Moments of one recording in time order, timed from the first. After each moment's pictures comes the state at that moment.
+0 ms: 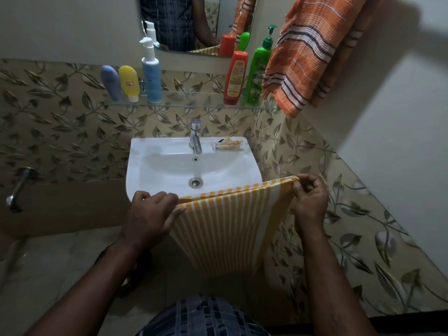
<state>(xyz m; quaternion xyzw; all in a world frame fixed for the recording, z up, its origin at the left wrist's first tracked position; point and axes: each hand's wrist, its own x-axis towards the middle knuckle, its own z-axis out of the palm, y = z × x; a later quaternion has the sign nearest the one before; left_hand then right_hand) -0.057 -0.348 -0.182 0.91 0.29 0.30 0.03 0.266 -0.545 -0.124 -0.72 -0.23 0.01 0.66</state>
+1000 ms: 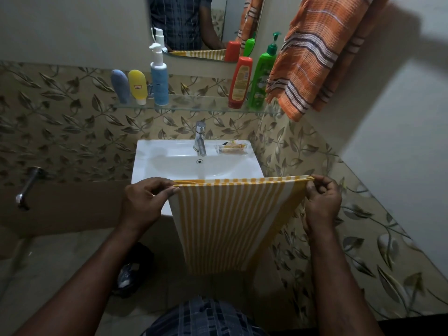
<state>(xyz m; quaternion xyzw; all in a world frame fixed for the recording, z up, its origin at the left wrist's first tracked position) -0.060 -0.347 -0.133 0.77 0.36 0.43 0.32 0.280 -0.549 -0.118 -0.71 -0.16 0.01 0.68</state>
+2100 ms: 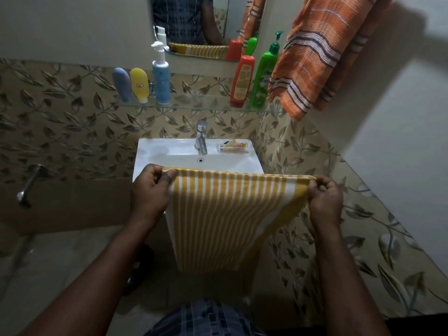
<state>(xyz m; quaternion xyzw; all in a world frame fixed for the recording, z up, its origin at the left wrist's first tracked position) -0.037 -0.347 -0.125 0.62 0.44 0.46 0.45 0.268 -0.556 -0.093 -0.73 -0.17 0.05 0.66</state>
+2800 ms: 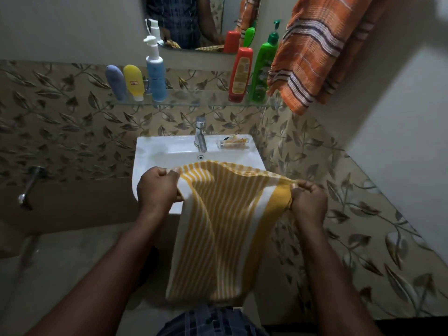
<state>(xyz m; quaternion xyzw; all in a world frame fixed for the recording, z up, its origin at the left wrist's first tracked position) -0.008 -0.342 -0.108 0.52 0.54 0.38 0.54 0.246 -0.531 -0.111 -0.80 -0.07 0.09 0.58</state>
